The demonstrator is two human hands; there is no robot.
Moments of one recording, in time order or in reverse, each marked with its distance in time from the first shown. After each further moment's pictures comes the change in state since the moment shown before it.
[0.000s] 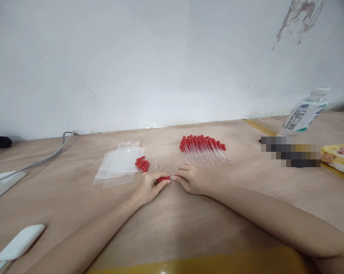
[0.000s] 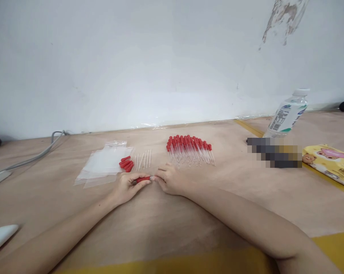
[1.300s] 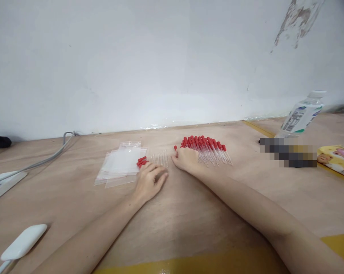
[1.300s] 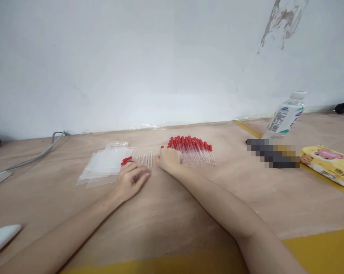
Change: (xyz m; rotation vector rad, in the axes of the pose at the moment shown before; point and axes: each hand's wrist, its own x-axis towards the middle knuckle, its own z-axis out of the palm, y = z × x) left_hand 0.004 -0.004 -0.007 0.332 0.109 0.026; right_hand 0.066 0.017 0.003 -0.266 -0.285 0.842
